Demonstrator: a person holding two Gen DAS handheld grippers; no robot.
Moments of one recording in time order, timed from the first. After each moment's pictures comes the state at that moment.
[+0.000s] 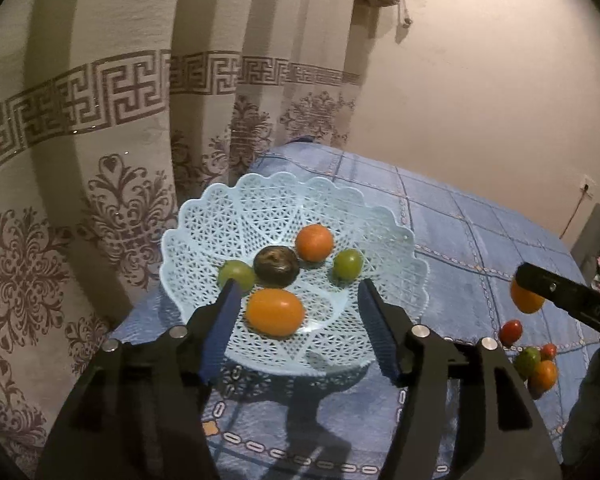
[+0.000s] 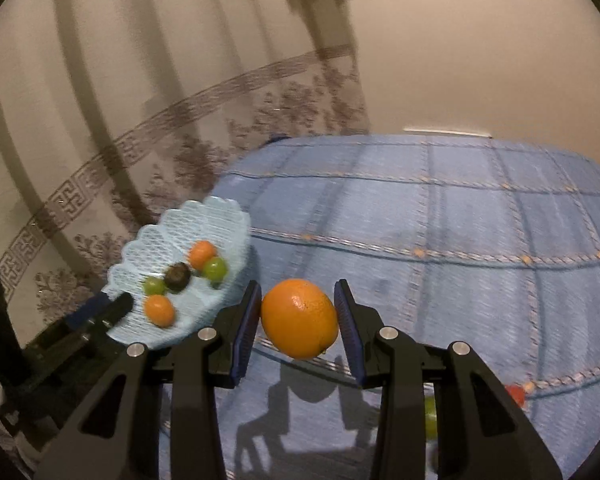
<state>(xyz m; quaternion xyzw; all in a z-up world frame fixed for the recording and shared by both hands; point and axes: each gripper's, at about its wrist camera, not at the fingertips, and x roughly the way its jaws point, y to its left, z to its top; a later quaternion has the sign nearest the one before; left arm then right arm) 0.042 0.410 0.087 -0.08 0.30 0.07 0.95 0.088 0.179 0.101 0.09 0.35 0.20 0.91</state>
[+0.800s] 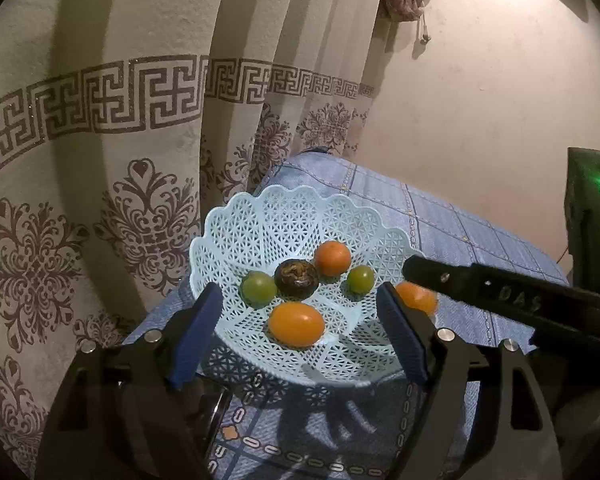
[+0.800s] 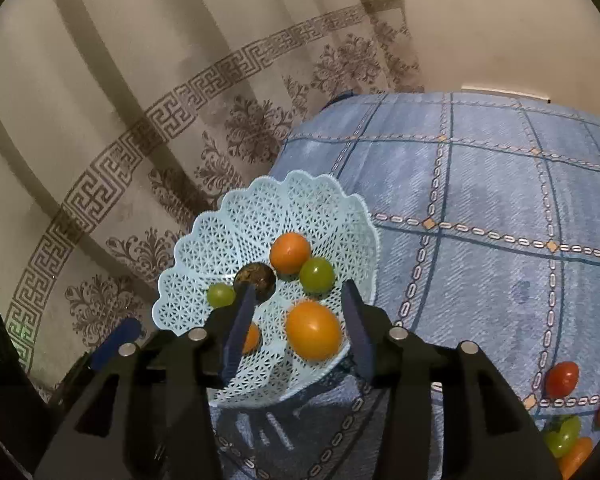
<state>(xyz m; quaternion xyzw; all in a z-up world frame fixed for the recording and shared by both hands) 0.036 0.428 0.096 -0.11 0.29 0.08 0.95 0.130 0.267 0.090 0.12 0.41 0.26 0.86</state>
